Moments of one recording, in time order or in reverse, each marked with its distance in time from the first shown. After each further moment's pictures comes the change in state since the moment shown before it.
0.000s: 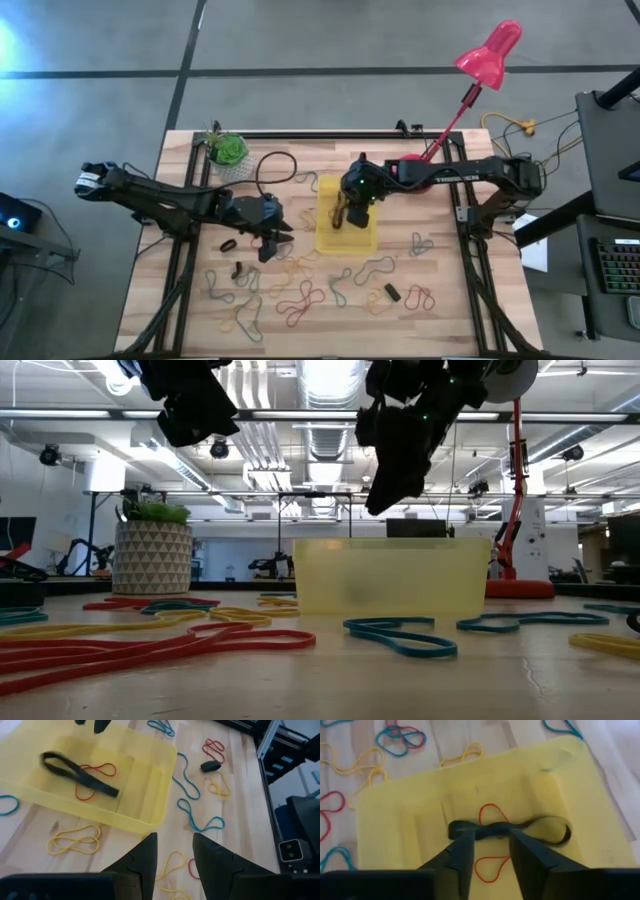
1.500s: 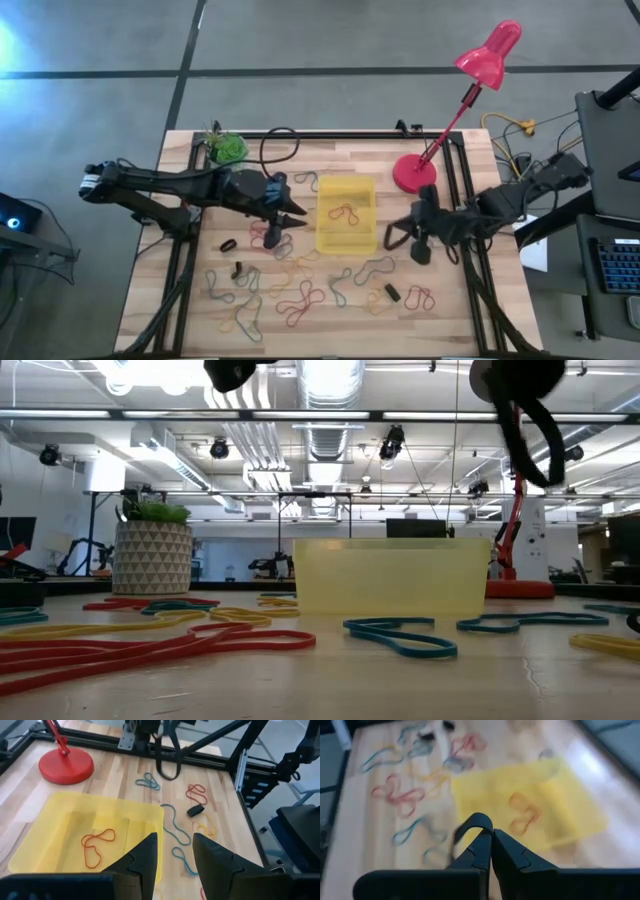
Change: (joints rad) left arm 0.089 0.066 0.280 -0.064 0.081 0.209; right arm 0.611 -0.574 -0.154 -0.247 0.561 0.369
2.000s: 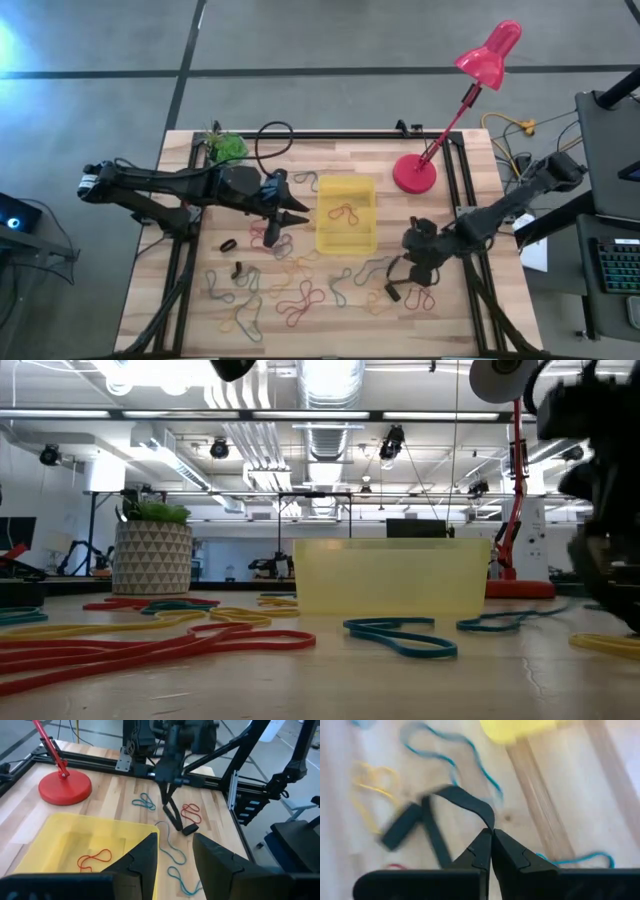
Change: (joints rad) left arm 0.000 -0.022 0.002 0.083 0.000 0.000; right arm 0.084 0.093 -0.353 0.117 -0.301 0.315
